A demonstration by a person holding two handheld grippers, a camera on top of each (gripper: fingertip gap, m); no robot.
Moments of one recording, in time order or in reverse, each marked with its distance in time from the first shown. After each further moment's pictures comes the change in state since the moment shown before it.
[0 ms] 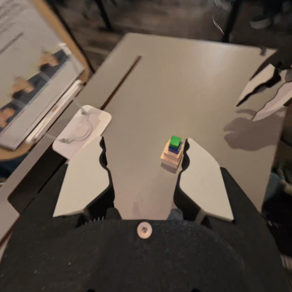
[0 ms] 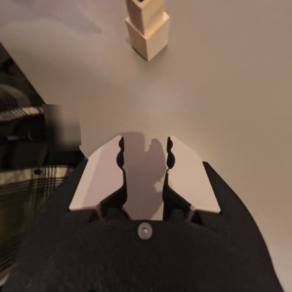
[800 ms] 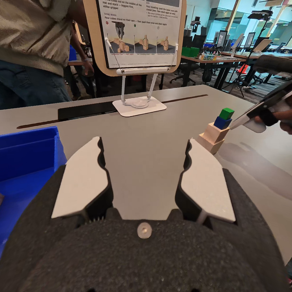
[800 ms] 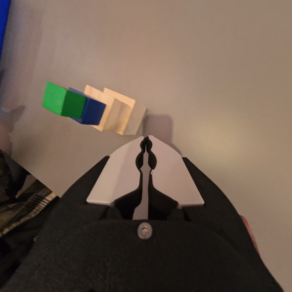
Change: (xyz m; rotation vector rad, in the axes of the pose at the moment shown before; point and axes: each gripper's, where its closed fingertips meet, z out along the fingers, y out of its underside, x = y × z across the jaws) left arm -0.023 0.190 -0.107 0.415 -0.468 -0.439; right arm 0.031 -0.101 0.105 -0.050 0.041 0.434
